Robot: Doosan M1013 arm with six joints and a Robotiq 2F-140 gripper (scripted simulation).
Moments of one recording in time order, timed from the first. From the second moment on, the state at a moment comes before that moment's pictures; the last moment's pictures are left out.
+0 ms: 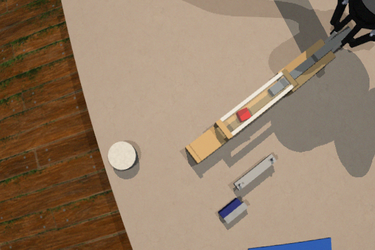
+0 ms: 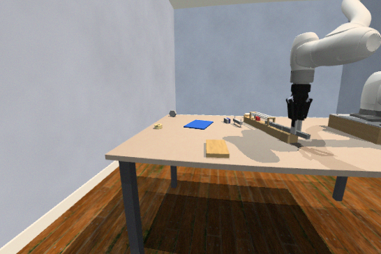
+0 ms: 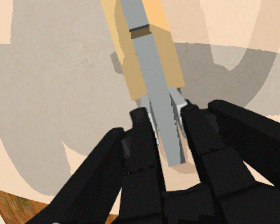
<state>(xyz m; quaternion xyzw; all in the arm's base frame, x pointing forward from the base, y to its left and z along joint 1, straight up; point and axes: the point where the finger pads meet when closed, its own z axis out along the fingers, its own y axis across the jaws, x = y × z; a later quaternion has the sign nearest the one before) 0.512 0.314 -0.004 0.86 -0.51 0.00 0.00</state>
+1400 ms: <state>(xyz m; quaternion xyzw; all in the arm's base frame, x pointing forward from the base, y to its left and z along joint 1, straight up) 0.525 0.289 -0.004 0.86 -0.51 0.00 0.00</state>
